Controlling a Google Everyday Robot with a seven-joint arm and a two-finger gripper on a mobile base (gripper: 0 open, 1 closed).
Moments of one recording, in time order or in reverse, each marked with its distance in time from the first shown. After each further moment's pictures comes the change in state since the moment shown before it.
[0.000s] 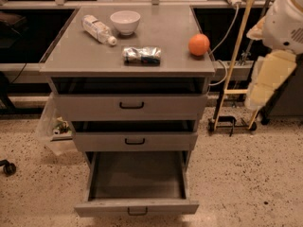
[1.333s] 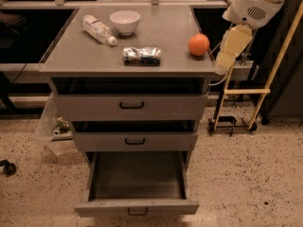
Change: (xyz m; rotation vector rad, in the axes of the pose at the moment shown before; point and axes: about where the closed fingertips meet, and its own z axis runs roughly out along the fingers) arm -0.055 -0.101 0.046 0.022 -0.101 0.005
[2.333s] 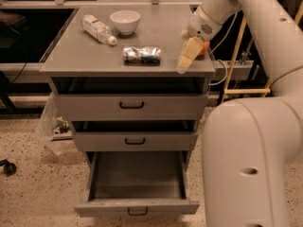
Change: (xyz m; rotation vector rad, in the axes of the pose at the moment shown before) arm -0.063 -0.052 0.137 -0.268 -0.227 -0.047
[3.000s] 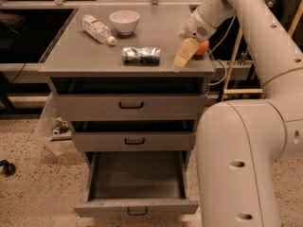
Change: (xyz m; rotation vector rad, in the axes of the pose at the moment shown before) arm -0.005 -0.029 0.019 0.043 -0.048 0.002
